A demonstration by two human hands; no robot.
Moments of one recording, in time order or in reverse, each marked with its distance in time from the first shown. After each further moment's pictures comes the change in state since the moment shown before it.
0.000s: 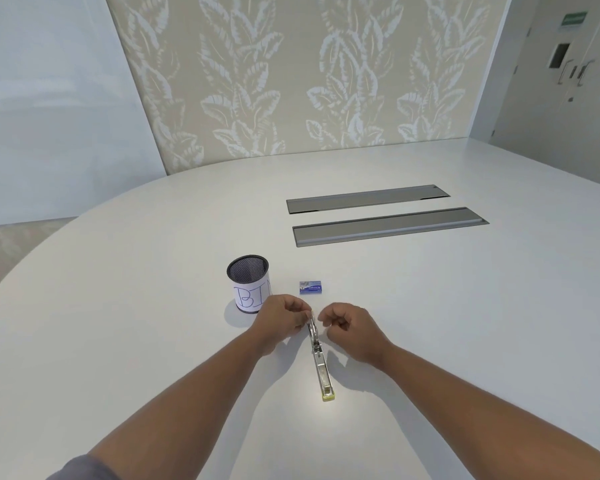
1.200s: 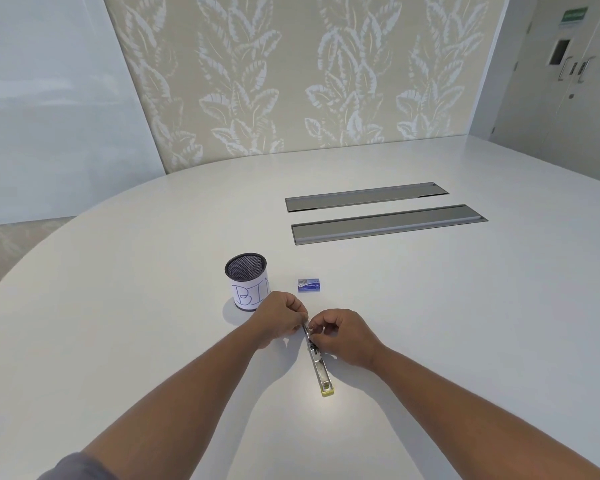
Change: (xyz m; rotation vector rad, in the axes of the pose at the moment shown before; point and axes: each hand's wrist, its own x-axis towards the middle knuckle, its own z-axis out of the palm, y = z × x) left_hand -0.003 0.011 -0.002 0.295 0.009 -0.033; right_hand -0.001 0.006 0.011 -0.084 -0.093 0.010
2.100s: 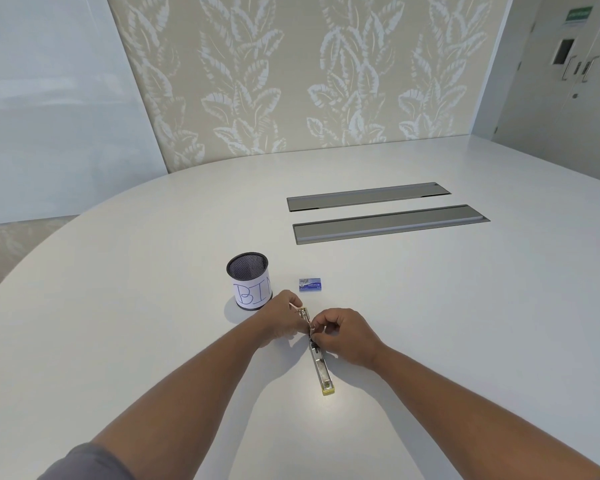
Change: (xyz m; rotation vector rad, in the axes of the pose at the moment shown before) left_hand 0.001 -0.001 0.000 0.070 -0.102 -0.063; right_hand -0.001 -0.001 -0.001 0.004 0.008 0.016
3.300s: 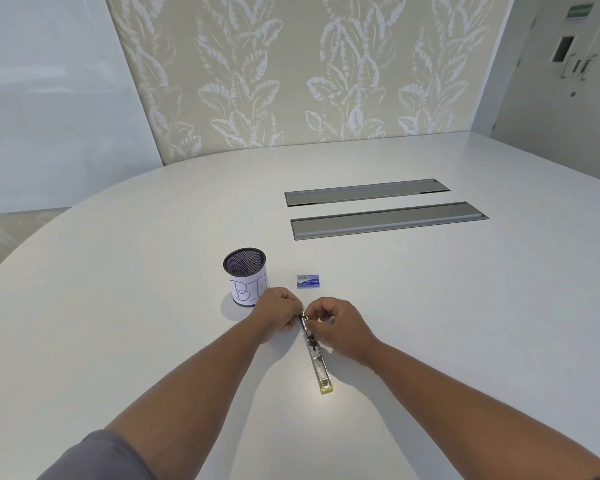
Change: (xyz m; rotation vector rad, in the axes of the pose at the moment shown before) left_hand 0.016 -0.003 0.004 -0.299 0.148 -0.061; right_hand 0.008 -0.012 0.006 0.122 0.067 0.044
